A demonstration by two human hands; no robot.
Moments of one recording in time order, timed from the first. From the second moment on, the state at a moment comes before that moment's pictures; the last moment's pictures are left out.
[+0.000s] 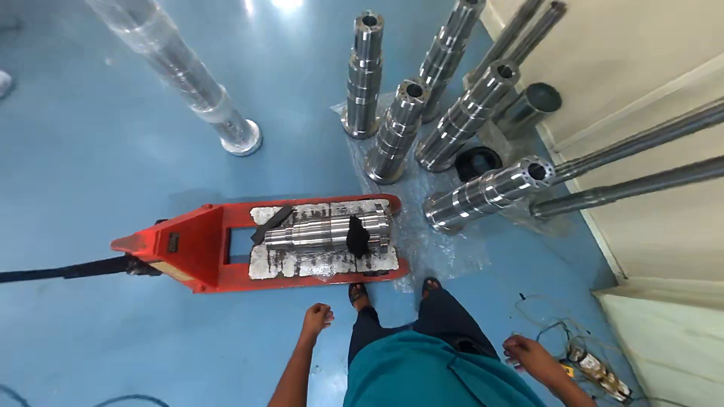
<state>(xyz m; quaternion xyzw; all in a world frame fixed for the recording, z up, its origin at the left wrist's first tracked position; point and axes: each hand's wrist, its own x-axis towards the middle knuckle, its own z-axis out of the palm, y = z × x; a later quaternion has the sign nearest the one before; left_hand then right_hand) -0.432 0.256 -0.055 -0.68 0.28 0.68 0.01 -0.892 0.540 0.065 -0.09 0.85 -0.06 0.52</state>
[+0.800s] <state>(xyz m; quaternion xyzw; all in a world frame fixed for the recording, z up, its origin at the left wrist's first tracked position) -0.712 0.158 -0.373 -0.74 0.62 0.25 0.04 -0.818 0.572 -0.320 -0.08 0.63 -0.03 0.77</state>
